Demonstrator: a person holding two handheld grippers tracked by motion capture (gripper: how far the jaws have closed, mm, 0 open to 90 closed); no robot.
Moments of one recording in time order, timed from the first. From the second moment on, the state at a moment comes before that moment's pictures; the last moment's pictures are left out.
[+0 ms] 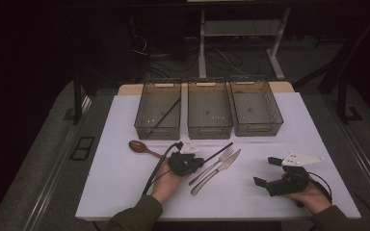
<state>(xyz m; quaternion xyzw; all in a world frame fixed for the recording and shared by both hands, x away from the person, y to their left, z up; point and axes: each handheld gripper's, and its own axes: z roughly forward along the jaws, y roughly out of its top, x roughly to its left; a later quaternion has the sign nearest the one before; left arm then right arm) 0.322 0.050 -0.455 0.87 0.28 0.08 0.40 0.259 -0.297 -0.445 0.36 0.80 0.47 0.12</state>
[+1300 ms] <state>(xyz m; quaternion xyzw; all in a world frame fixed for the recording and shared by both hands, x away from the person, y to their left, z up) 0.319 0.075 -0.418 0.85 0.27 0.06 0.45 0.259 -0.298 -0.445 0.36 0.80 0.47 0.12</state>
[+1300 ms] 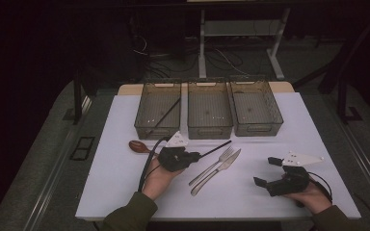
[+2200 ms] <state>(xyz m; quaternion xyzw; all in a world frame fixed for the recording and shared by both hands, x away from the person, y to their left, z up) 0.322 0.134 -0.370 0.81 0.29 0.10 0.50 0.259 -0.298 -0.445 0.36 0.80 0.47 0.11</state>
